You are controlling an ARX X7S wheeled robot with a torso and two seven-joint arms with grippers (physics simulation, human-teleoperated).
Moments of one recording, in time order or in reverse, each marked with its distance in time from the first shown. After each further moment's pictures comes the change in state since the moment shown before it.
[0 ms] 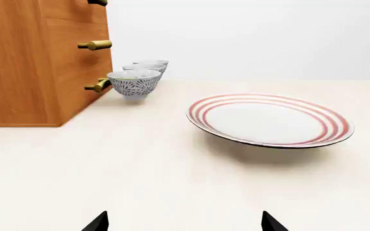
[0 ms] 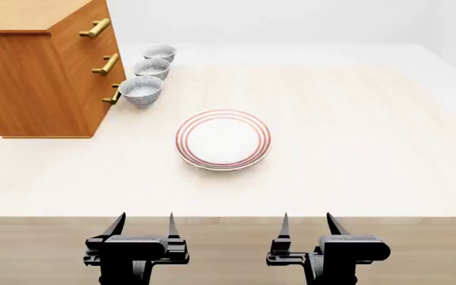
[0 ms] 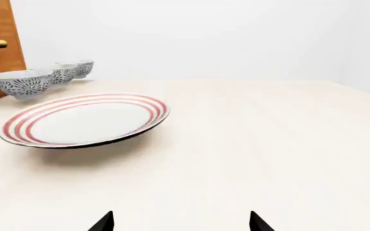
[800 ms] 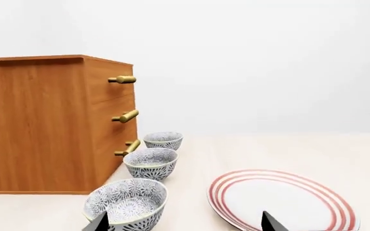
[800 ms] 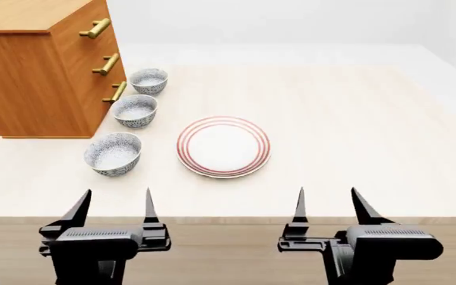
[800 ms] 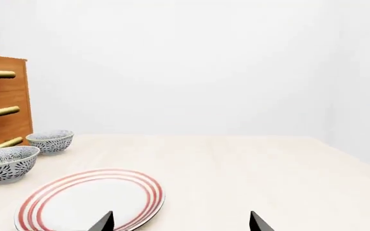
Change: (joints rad) left arm 0.085 -0.097 0.032 0.473 -0.046 -0.207 -0.118; right arm -0.073 0.099 -0.058 -0.475 0.066 0.221 0.112
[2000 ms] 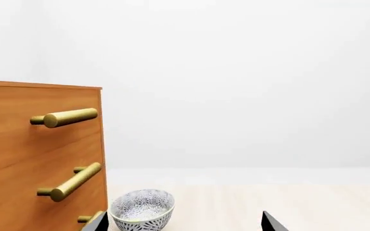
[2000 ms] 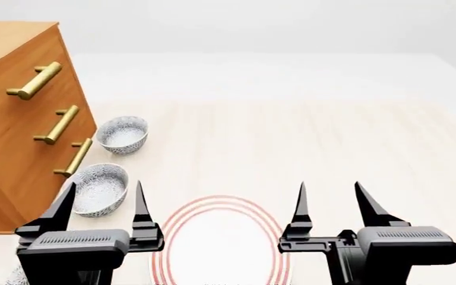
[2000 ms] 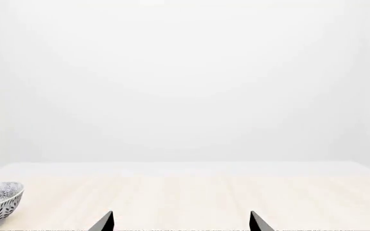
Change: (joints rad) left arm 0.037 -0.070 0.028 0.193 -0.048 -0.076 -0.081; right arm -0.019 0.065 -0.040 -0.135 0.077 0.049 0.060
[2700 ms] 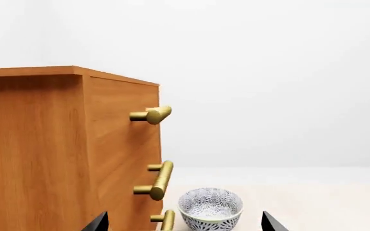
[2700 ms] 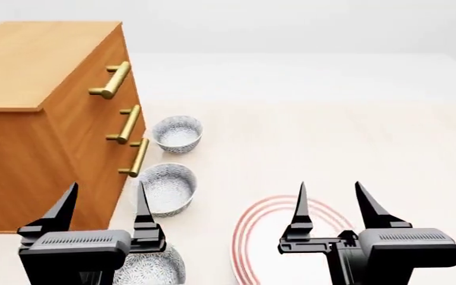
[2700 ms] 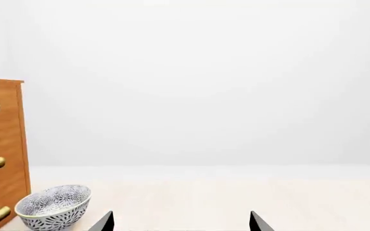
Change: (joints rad) left arm 0.002 -0.023 0.021 0.002 -0.019 0.002 -0.026; right arm -0.007 0.026 -0.018 0.002 0.019 -0.030 0.023
